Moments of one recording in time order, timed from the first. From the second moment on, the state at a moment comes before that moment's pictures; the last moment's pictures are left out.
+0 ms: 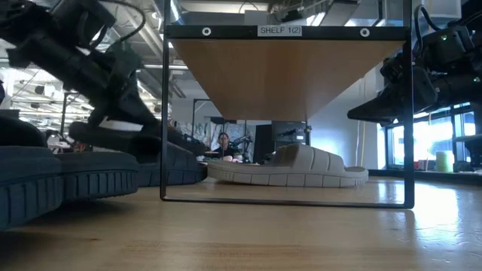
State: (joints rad) left arm -0.04 0.97 0.27 0.13 -0.51 -0.69; right arm -0.47 0.70 0.01 0.48 -0.26 -0.01
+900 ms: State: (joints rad) left arm 0.06 0.94 0.82 -0.28 -0.53 -0.20; right arm -0.47 0.70 0.01 0.48 -0.26 -0.01
